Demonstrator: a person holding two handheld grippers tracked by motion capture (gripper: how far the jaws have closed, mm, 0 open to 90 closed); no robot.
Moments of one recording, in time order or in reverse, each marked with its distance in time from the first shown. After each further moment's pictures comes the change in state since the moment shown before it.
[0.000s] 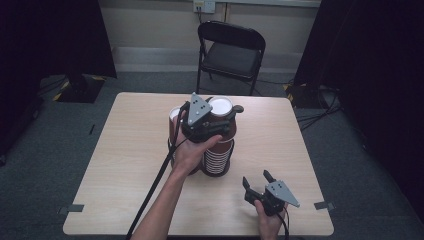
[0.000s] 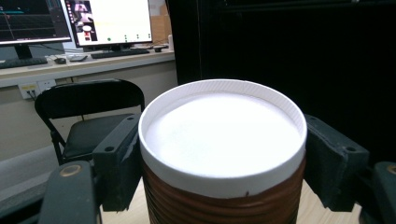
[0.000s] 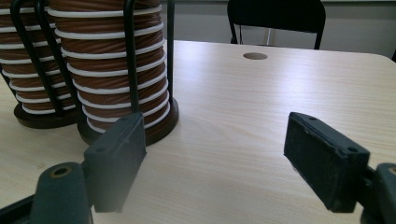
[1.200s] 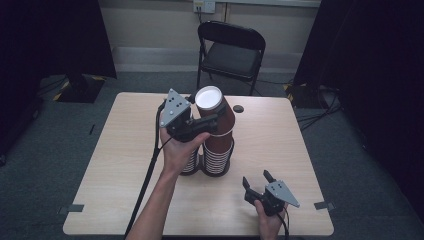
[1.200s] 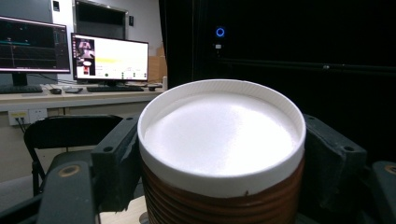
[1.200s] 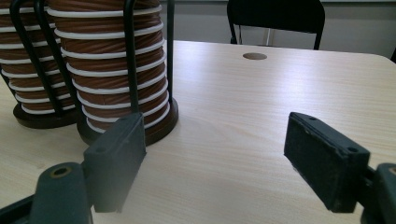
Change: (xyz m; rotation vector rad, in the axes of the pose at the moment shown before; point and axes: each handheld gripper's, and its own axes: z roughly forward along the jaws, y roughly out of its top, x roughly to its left) left arm 0.011 0.021 -0.041 -0.184 -0.041 -0.094; right arm 0.000 0.000 0.000 -0.001 -0.001 -0.003
